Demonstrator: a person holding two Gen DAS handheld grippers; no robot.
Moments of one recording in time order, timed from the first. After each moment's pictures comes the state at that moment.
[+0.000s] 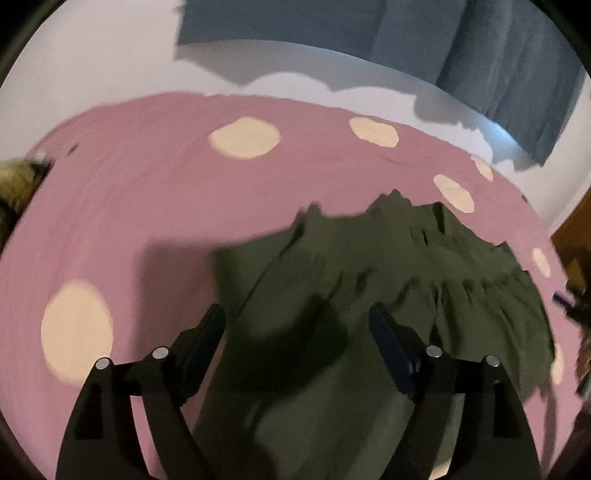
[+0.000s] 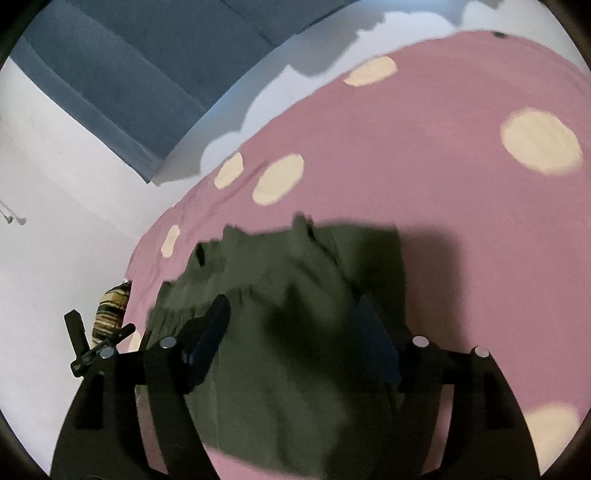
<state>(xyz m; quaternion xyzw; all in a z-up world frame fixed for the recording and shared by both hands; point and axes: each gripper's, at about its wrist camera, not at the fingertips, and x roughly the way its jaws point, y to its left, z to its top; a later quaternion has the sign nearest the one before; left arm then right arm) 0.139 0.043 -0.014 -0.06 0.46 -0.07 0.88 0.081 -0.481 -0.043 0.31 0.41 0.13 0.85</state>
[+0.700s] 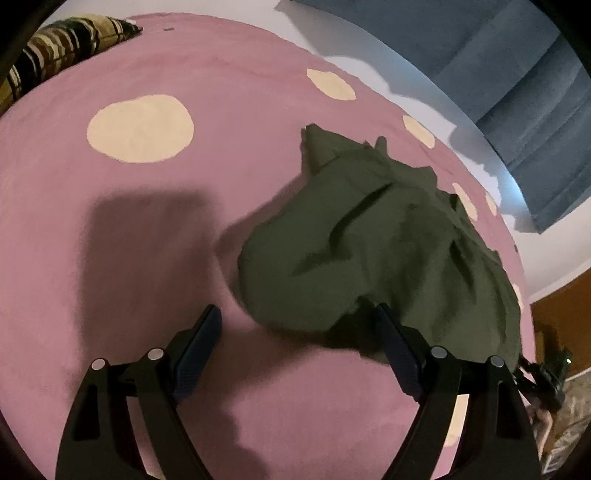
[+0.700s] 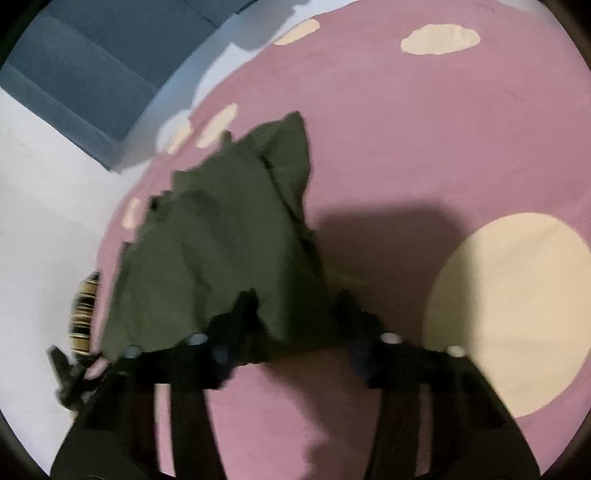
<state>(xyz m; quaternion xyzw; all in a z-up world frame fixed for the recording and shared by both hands) 0.044 0.086 -0.066 -0.22 0.47 -0.02 0.85 0.004 -0.475 -0.098 0.31 0.46 0.05 0.83</state>
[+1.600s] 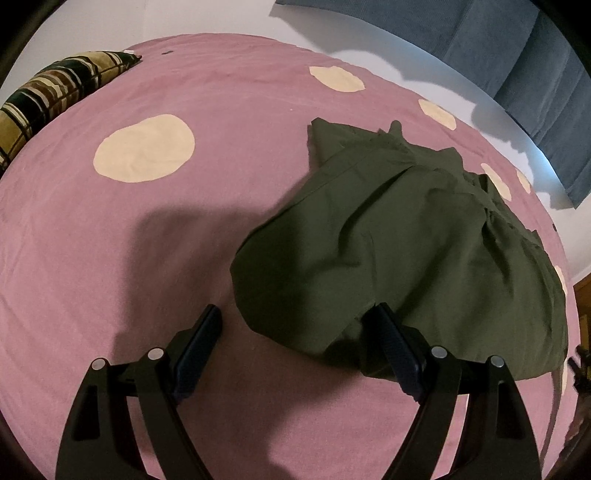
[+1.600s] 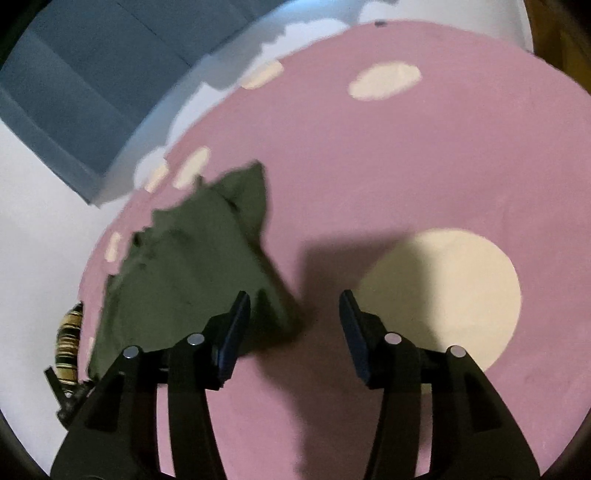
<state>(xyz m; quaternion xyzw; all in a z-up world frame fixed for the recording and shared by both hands) 0.050 0.066 -0.071 -0.13 0.48 0.03 0.86 -0.028 -0.494 -0.061 0.32 0.41 -0.01 0.86</state>
